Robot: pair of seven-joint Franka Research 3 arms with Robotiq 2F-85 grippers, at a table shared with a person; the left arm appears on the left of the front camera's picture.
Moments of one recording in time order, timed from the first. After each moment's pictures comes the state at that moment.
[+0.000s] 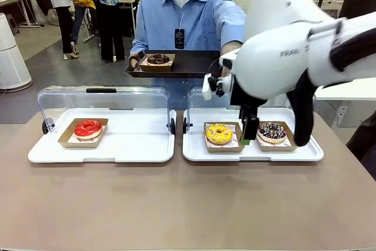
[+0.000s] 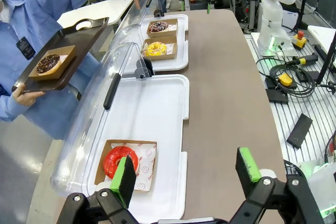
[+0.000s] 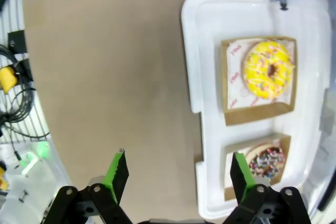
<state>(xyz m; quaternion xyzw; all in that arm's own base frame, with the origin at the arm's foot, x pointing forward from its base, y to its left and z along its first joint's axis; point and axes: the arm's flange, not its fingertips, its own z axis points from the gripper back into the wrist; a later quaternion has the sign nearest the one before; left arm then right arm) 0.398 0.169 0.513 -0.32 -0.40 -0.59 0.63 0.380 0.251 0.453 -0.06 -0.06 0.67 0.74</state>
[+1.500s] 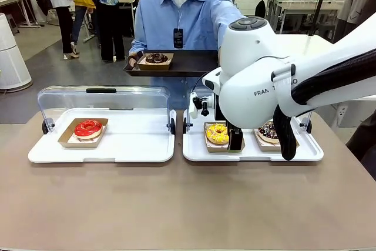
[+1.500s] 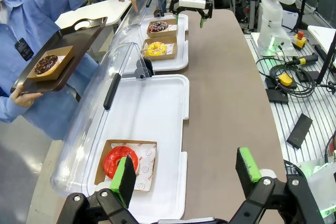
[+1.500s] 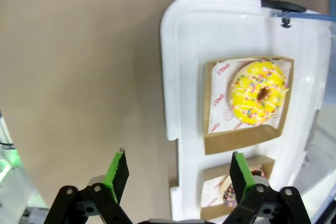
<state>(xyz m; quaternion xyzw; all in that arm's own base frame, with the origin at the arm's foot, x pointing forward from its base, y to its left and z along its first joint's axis) 0.398 0.169 0.513 -0.32 -0.40 -0.59 0.63 0.401 0.273 0.409 -0.10 -0.08 0.69 0.71</state>
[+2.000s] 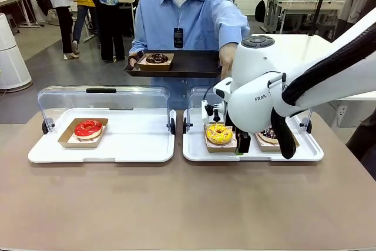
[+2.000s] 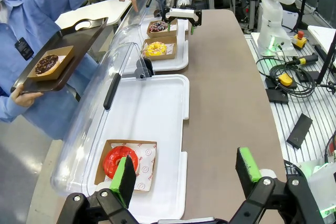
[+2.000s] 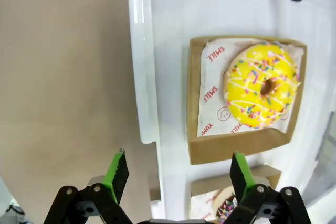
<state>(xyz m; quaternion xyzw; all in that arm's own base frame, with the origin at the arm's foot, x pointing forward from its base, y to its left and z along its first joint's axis) 0.398 0.169 0.512 -0.32 -0.40 -0.59 0.63 0.443 0.238 0.364 -0.08 -0.07 0.70 0.71</state>
